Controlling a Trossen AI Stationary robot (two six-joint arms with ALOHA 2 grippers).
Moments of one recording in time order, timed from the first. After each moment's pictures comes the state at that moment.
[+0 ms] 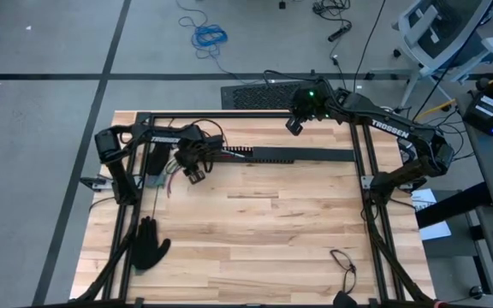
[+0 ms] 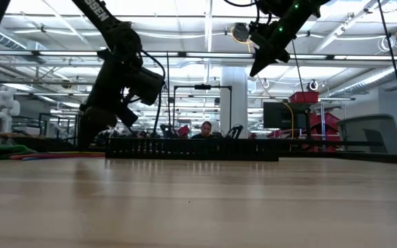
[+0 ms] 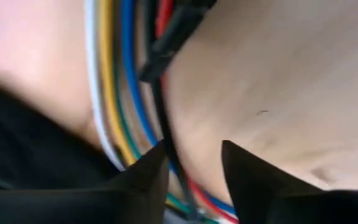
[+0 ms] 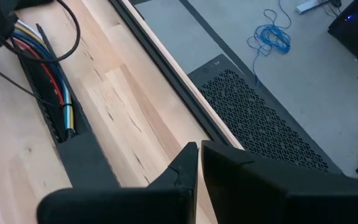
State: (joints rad) left arm 0.45 1.76 1.05 -1.13 -0.12 -0.17; right arm -0.60 1.41 1.29 -0.62 0.10 -0.09
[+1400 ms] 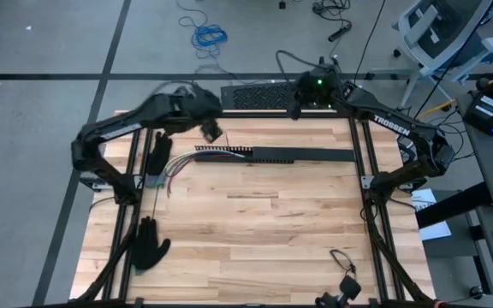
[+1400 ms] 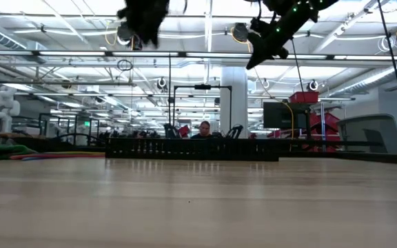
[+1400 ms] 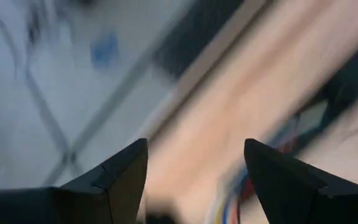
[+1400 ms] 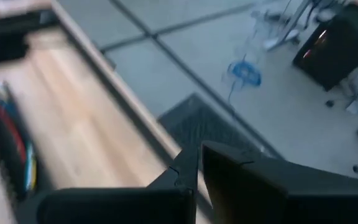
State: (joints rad) left arm 0.32 1.55 1.71 -1.30 -0.55 -0.22; right arm -0.68 1.41 1.29 -0.45 0.10 -0.12
